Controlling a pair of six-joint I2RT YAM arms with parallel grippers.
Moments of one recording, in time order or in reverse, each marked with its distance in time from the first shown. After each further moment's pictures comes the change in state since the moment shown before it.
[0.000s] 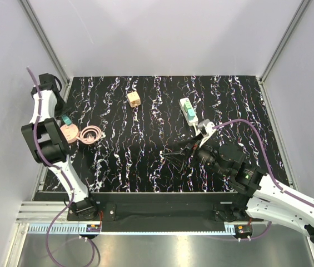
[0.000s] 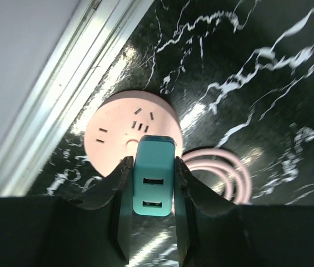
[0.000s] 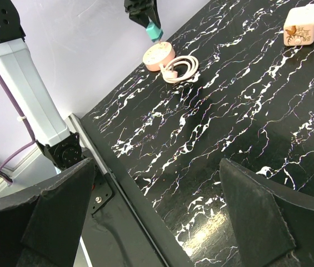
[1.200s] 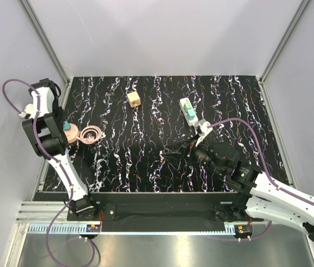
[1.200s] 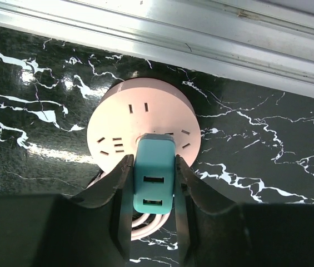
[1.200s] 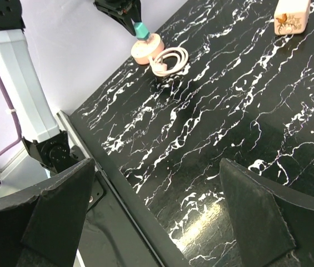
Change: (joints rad) left arm 0.042 0.161 0.187 -0.365 -0.215 -1.127; right arm 0.000 0.047 0.000 0.000 0.026 0.000
